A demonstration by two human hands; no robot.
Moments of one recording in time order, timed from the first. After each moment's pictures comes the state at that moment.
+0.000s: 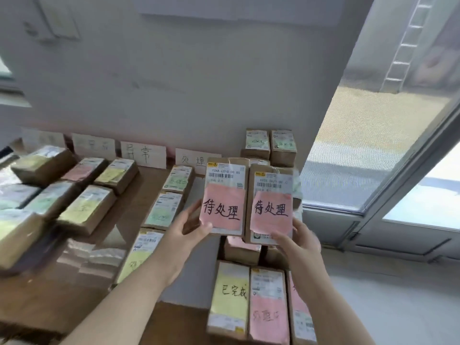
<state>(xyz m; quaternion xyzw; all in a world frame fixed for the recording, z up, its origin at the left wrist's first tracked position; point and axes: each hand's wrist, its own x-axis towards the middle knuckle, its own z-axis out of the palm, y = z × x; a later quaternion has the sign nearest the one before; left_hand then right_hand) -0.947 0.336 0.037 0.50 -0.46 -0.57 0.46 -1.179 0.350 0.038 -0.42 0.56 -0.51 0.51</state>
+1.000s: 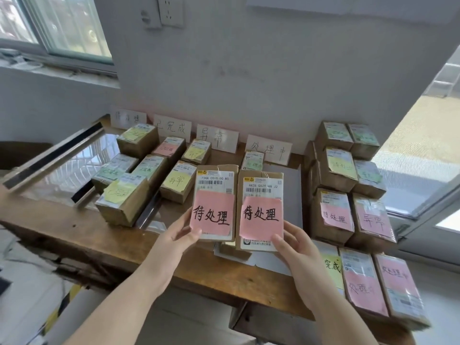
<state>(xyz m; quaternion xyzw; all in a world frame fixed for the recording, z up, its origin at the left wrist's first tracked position) -0.714 0.452 0.021 0.57 -0.38 -0.56 0.46 -0.957 0.433 0.033 -0.45 0.56 -0.41 0.56</state>
